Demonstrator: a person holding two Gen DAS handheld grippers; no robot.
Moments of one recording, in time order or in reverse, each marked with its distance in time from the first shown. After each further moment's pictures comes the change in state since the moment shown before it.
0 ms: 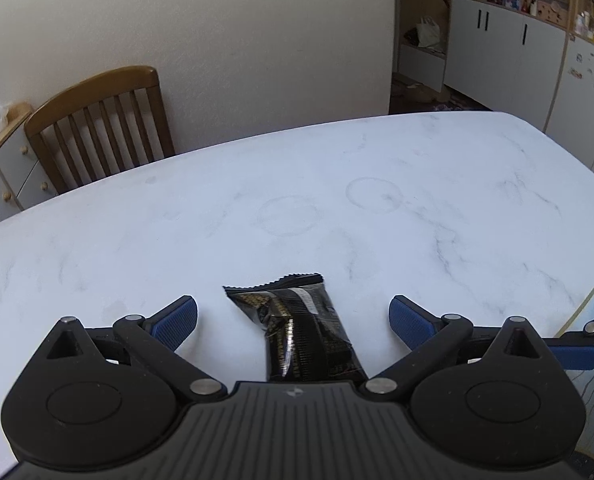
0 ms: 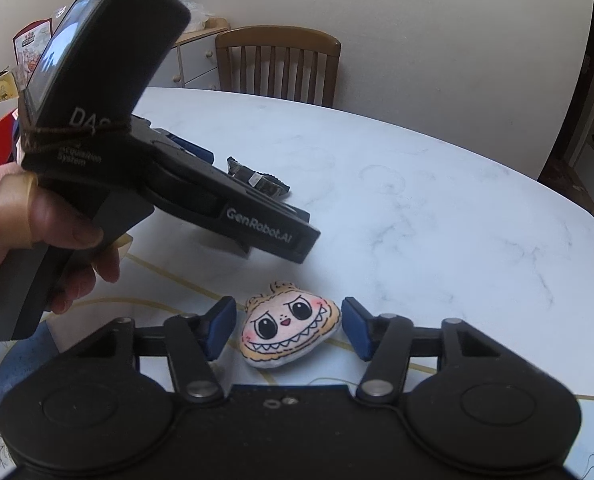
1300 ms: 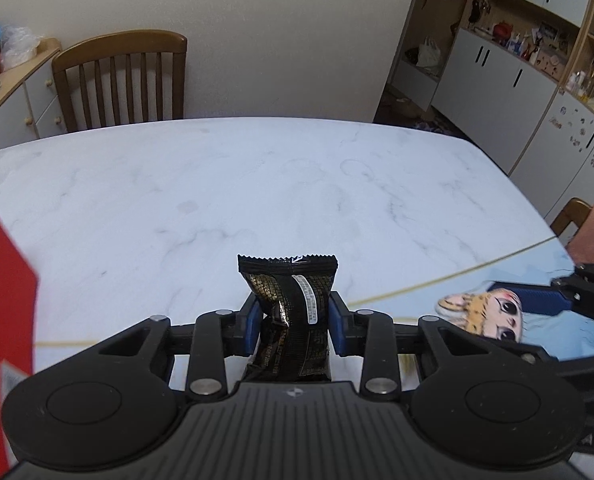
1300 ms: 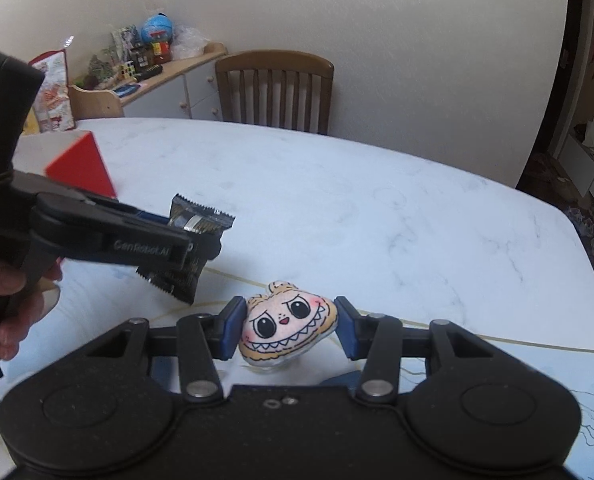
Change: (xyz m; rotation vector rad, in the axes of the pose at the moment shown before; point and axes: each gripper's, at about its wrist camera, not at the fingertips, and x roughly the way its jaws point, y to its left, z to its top) left arm -0.134 0.059 -0.049 -0.195 0.036 -0.134; right arm -0.088 0.054 0.009 0.054 -0.036 -0.016
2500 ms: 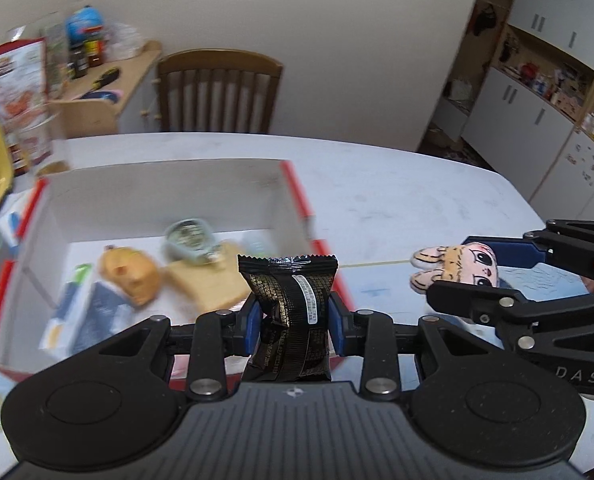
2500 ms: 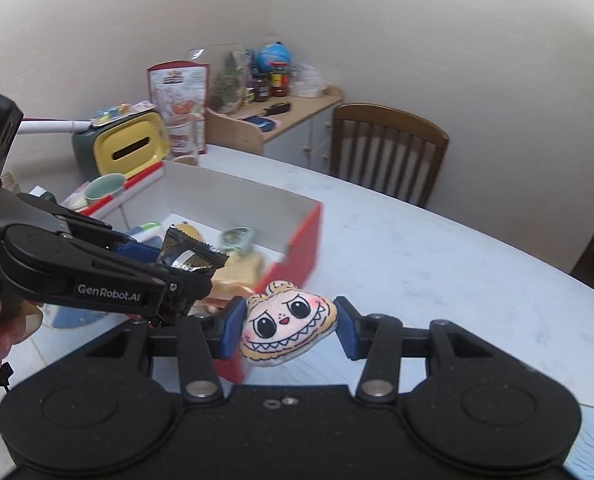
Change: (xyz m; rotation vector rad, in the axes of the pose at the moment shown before) left arm -0.196 0.185 -0.062 -0.087 -0.059 0.070; right arm -0.031 0.231 0.059 -0.165 -0.077 0.128
